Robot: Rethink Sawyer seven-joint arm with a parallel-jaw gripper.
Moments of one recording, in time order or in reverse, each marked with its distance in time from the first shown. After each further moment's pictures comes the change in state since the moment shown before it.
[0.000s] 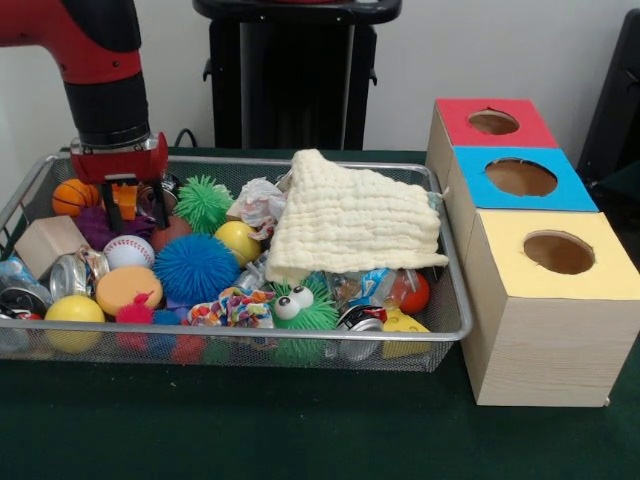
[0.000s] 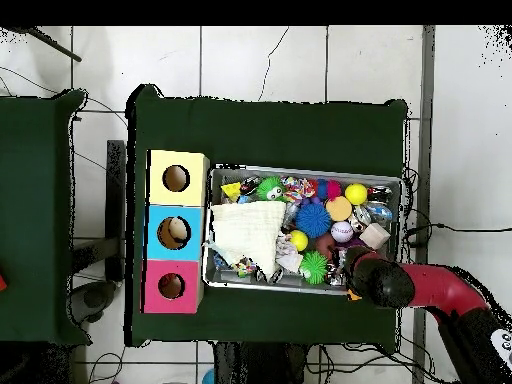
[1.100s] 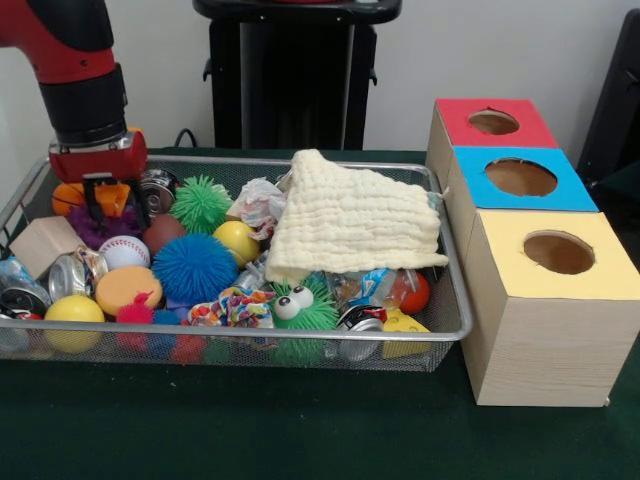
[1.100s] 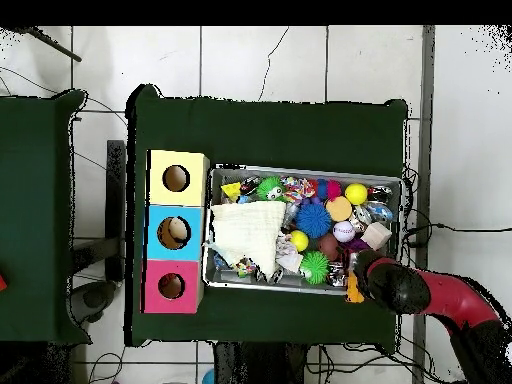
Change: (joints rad) arm -0.095 0.033 0.038 -0.002 0.020 0.000 0.000
